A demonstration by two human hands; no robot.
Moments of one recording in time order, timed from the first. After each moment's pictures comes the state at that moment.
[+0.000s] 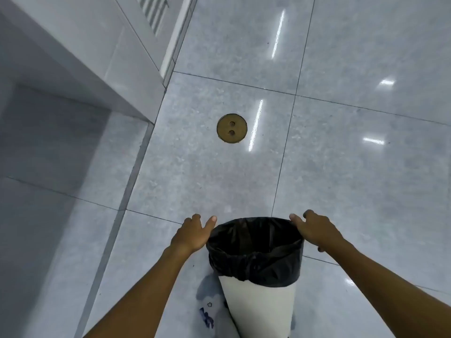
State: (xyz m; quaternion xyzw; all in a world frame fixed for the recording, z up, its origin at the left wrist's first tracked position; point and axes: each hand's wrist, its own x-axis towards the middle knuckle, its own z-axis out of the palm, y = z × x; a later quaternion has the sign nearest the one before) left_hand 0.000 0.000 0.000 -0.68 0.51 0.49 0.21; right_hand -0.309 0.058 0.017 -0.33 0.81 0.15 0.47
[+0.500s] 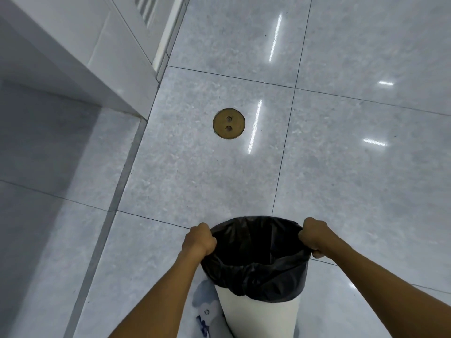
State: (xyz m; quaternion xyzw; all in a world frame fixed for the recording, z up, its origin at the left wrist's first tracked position) left_hand -0.029 0.021 -0.042 -0.67 0.53 0.43 0.28; right_hand -0.303 0.069 -0.020 -0.30 0.78 0.19 0.51
